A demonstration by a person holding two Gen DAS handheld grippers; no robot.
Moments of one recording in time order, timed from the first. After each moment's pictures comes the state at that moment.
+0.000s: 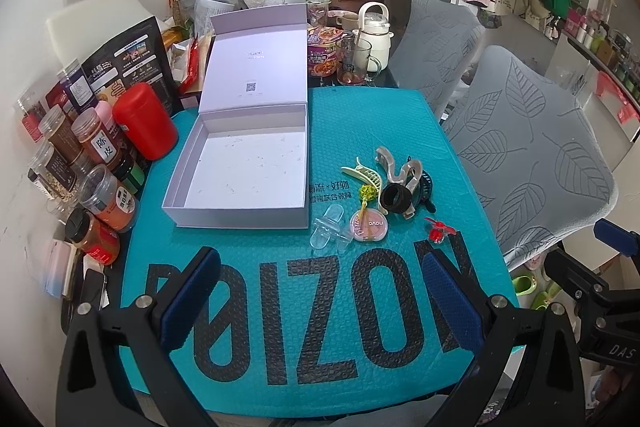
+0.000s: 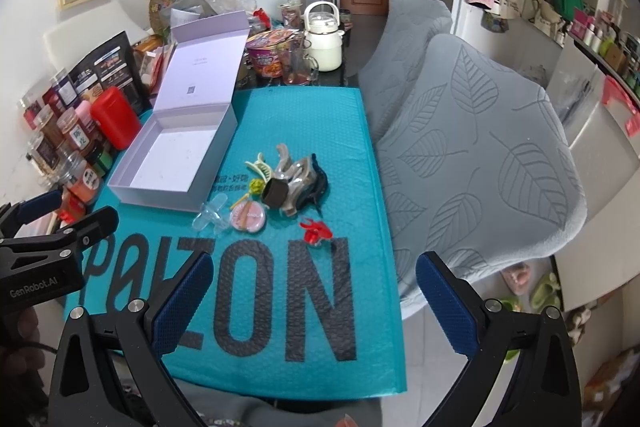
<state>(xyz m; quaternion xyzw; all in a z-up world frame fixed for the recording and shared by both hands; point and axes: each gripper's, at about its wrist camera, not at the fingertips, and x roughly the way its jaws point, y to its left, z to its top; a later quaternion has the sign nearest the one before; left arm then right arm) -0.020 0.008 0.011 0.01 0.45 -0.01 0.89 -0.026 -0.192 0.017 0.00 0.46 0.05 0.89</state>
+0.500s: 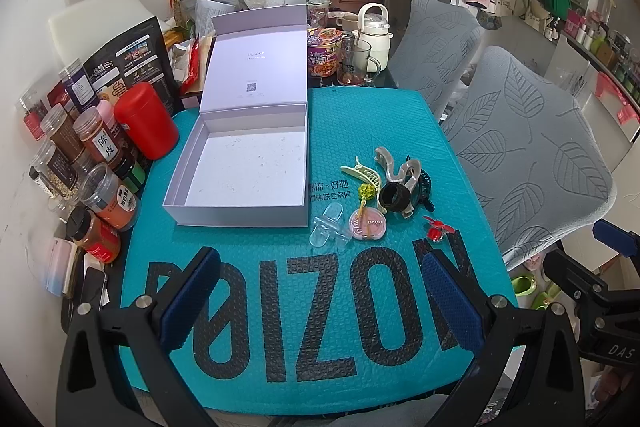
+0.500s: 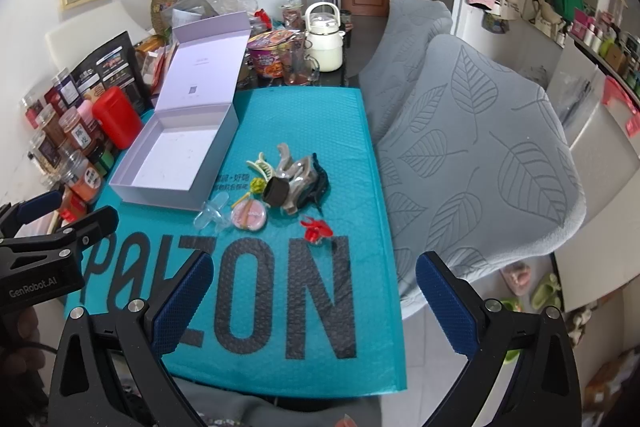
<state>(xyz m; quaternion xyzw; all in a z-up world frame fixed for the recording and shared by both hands) -0.021 0.008 0.010 0.01 0.45 -0.01 0.89 -0.029 -0.191 0.018 0.00 0.46 0.05 0.89</state>
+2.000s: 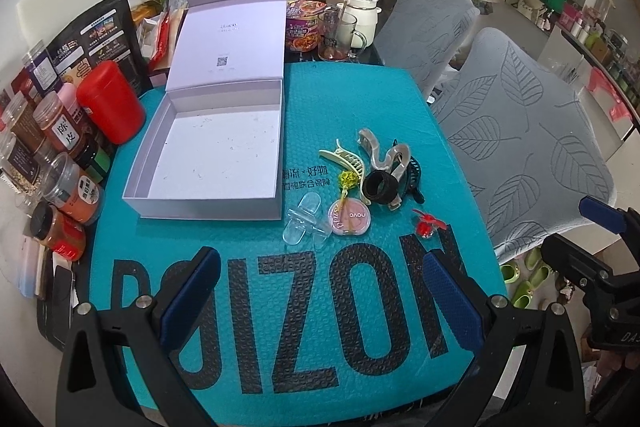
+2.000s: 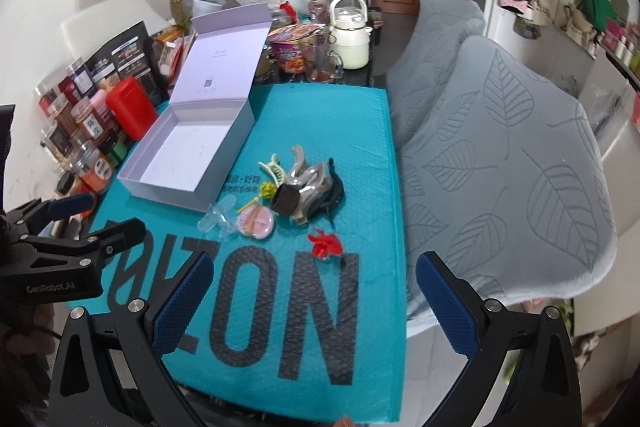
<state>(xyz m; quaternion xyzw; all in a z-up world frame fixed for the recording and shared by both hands) 0.014 -0.001 -0.025 -0.01 0.49 -0.04 0.87 0.007 -0.198 -0.004 -0.01 0.46 0.12 0.88</state>
